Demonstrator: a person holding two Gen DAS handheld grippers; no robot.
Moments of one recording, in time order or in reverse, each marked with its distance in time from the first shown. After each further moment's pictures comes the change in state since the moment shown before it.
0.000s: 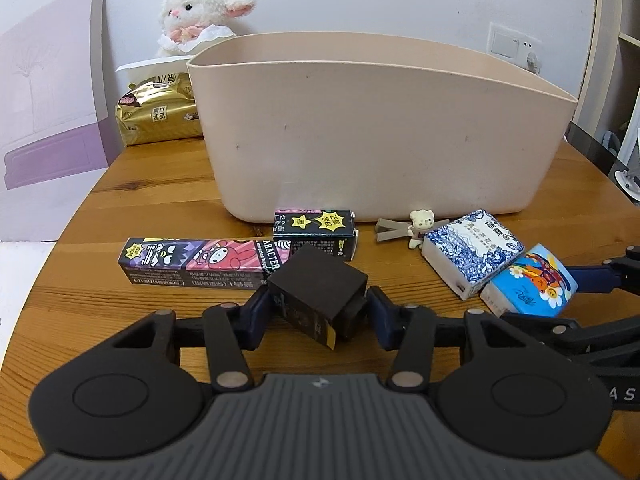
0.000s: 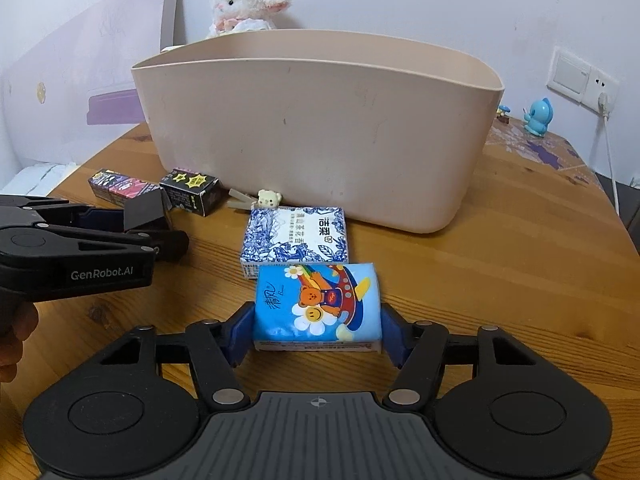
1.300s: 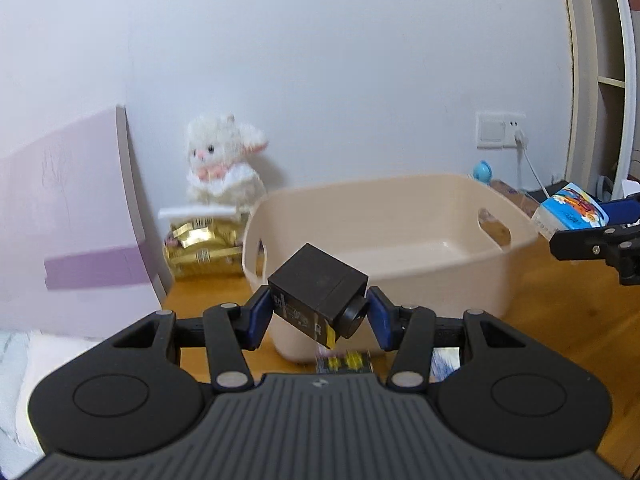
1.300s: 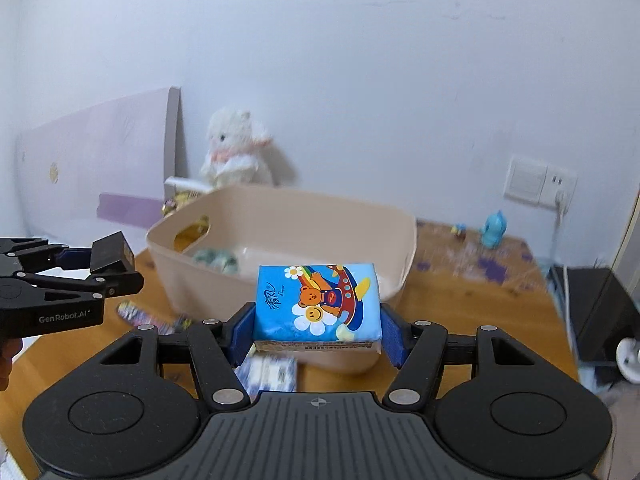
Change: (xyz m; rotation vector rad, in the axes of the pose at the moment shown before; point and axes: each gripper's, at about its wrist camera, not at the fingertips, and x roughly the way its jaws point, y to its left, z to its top) left arm -0.094 -0.003 0.076 0.097 -0.253 0.066; right arm -0.107 -0.042 0.072 -0.003 -0.292 -0.018
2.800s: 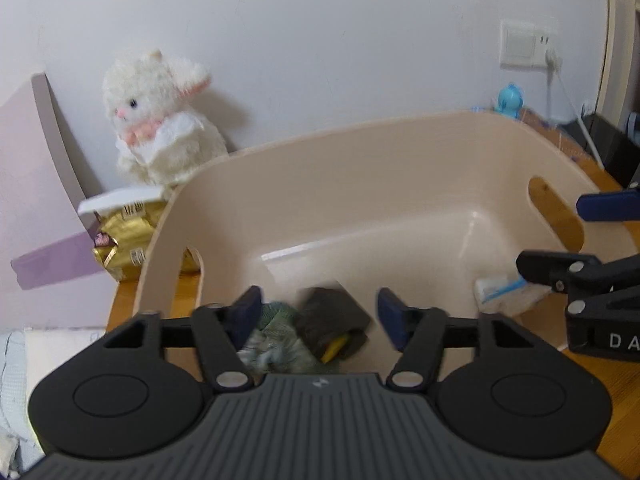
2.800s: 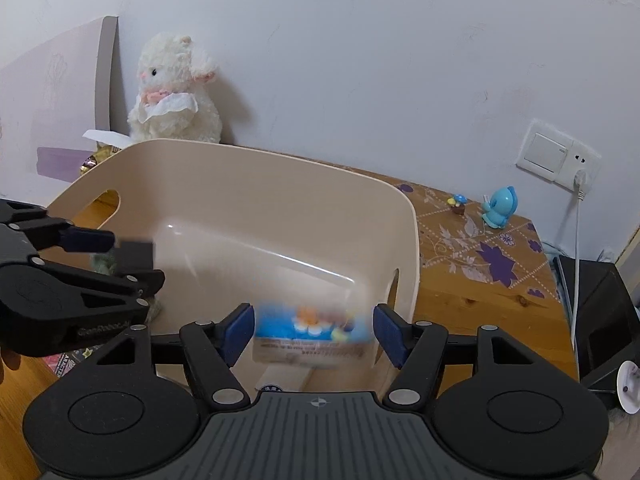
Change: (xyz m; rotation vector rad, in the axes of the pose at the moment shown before) left arm 0.147 -0.036 0.047 0.073 0.270 -0.003; right arm 0.137 -0.012 0.036 -0.017 0.238 -0.085
